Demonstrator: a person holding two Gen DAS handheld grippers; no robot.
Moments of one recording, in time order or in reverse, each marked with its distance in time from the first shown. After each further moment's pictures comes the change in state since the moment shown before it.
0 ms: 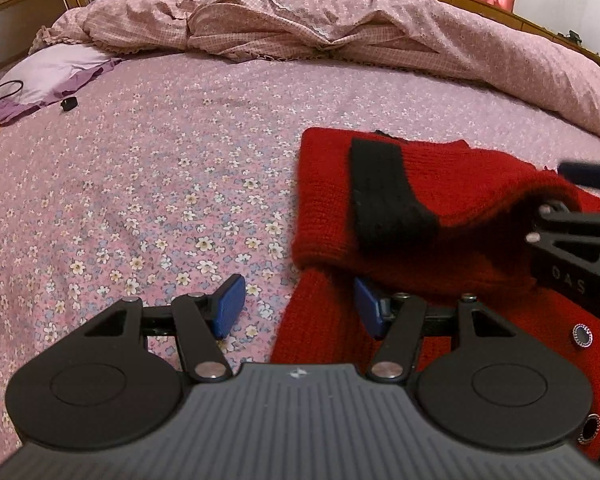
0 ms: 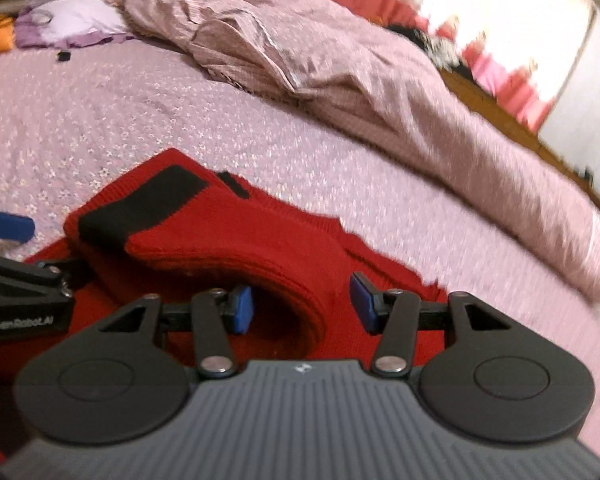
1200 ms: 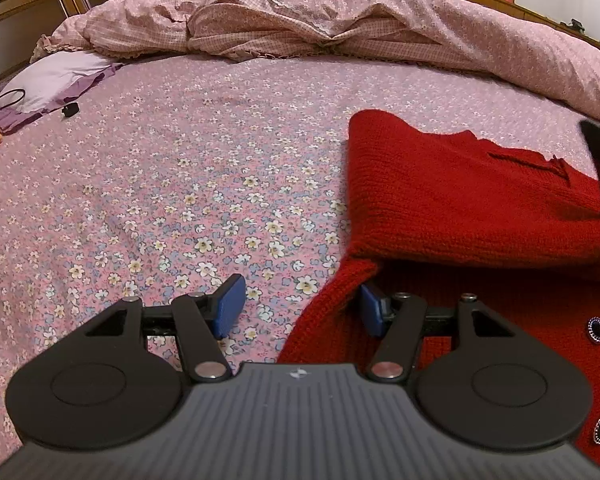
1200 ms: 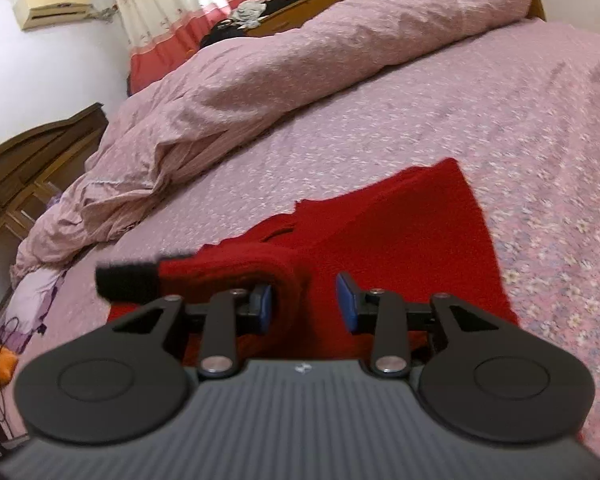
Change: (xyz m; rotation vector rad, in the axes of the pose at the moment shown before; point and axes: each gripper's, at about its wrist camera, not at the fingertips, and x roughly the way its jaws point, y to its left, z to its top) left arm 0.005 -0.007 -0.001 0.025 0.004 0.031; right arm -0.033 -0.170 -0.128 1.030 -0.015 0.095
